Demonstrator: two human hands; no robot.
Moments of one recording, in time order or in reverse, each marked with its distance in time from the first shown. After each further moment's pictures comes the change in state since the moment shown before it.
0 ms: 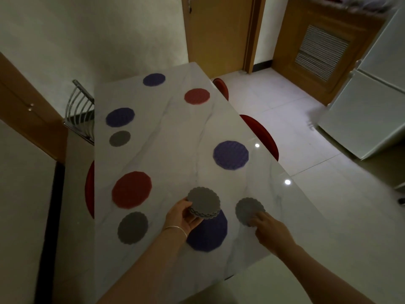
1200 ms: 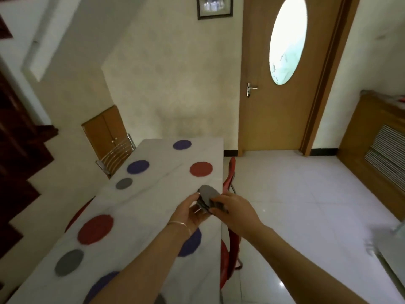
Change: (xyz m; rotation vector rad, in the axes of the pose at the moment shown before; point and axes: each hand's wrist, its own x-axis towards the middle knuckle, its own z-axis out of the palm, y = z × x) left_hand 0.004 0.011 0.401 -0.256 -0.080 0.484; right_hand 0.200 0.195 -0.315 0.345 0.260 -0.696
